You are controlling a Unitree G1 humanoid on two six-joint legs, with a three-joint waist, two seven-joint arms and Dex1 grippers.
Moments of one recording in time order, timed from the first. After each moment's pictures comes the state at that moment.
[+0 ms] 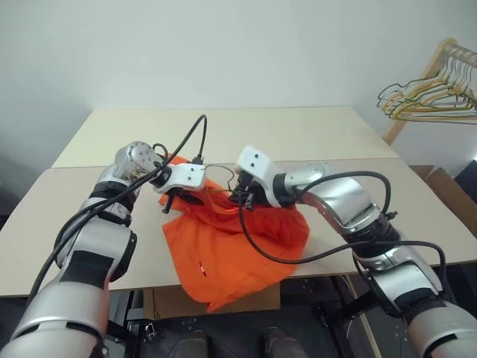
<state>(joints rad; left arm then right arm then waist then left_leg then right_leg) -1.16 0.53 -0.36 1.21 0.28 -0.48 -1.42 -0.90 -0.45 0.48 -0.09 0.29 0.94 0.74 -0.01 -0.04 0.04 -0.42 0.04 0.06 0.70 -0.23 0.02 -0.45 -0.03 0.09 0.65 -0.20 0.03</state>
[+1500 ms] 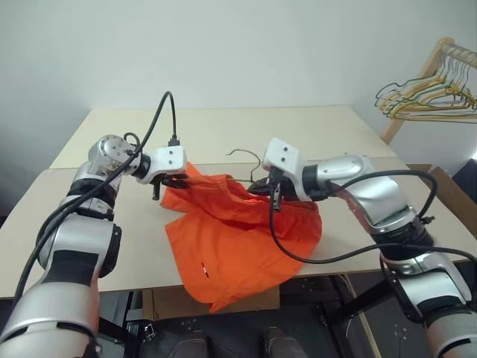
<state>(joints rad) -1.19 0.60 -0.24 1.27 0.28 -0.47 -1.30 -0.84 -0.61 0.37 -0.14 0.26 0.79 0.94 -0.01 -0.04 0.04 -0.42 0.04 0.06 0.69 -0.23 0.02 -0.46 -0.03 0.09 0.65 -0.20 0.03</state>
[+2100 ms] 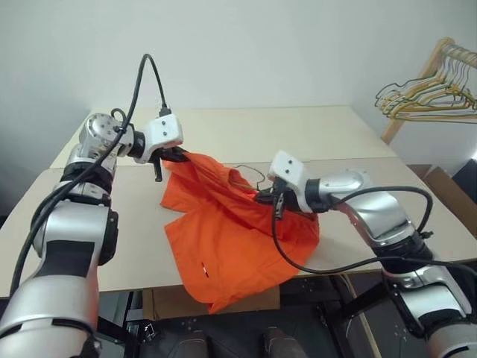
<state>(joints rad) -1.28 0.61 -0.15 1.28 0.23 -0.37 -1.26 -0.70 -0.58 0.33 -0.16 0.24 0.80 0.83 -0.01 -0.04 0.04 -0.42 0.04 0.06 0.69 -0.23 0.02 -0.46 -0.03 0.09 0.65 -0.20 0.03</state>
